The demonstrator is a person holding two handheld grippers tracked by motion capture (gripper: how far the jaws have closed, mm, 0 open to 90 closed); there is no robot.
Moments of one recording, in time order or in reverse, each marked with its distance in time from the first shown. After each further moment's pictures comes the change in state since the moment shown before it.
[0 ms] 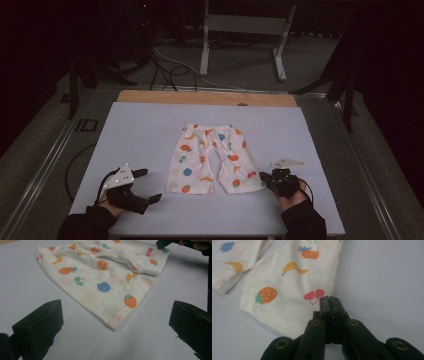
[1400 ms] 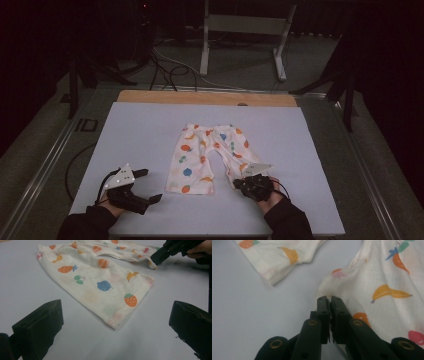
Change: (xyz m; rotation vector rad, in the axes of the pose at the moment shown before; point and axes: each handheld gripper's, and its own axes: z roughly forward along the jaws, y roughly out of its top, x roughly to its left) left arm 0.000 0.000 0.002 0.009 -0.002 0.003; right arm 0.051 0.010 0.039 0.040 0.197 -0.241
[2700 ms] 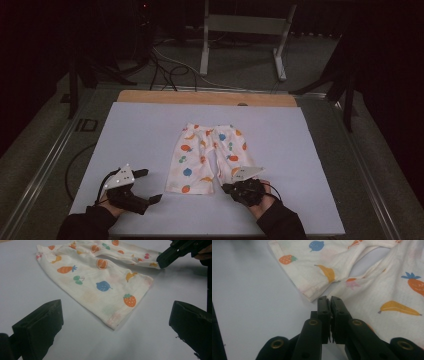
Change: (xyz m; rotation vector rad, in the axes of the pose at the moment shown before) left arm 0.000 0.000 0.000 -0.001 -0.006 0.000; right arm 0.031 0.018 -0.002 -0.044 0.092 -0.037
